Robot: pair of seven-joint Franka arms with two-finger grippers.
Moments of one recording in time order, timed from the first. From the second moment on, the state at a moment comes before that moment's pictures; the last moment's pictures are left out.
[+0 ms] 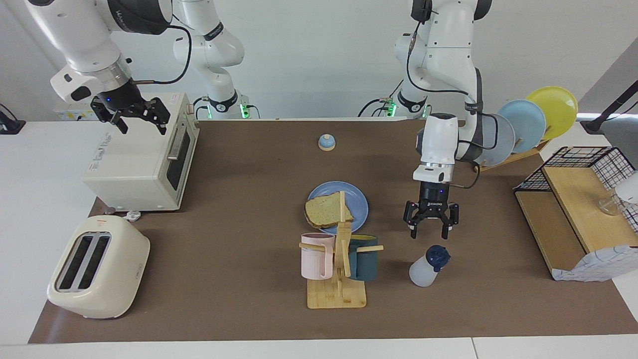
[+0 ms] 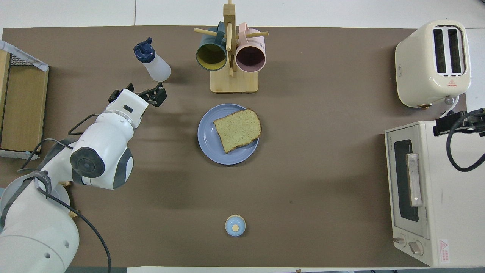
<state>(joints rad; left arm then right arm) -0.58 0.27 0.33 -2.26 0.08 3.28 -0.36 0.00 -0.08 -0.06 -1.69 -0.04 1.55 -0.02</state>
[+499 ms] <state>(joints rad) -0.60 0.09 0.32 -2.26 0.08 2.91 -0.36 0.00 -0.08 -0.06 -1.69 -0.04 1.55 -0.02</state>
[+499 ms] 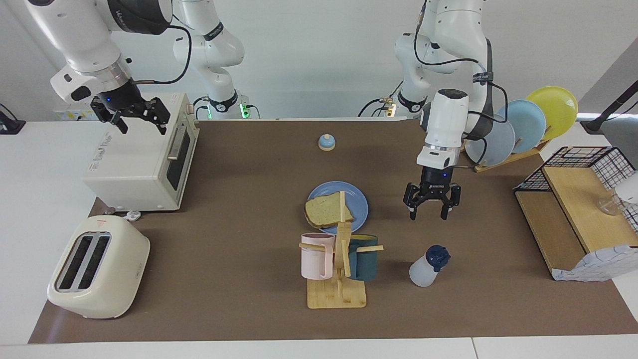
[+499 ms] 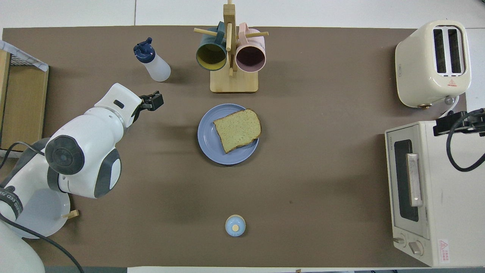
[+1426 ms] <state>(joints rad) -0.71 0.01 0.30 -1.88 0.08 2.08 -0.45 0.00 -0.08 -0.06 -1.69 -0.04 1.55 -0.02</state>
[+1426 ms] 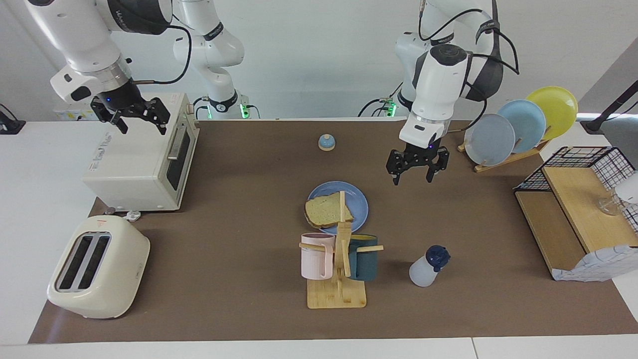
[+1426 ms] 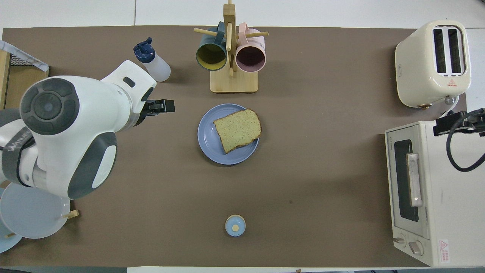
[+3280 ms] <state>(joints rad) -0.14 -0.03 0.02 -1.65 0.08 1.61 0.01 0.00 -0.08 -0.06 -1.69 -0.04 1.55 -0.02</state>
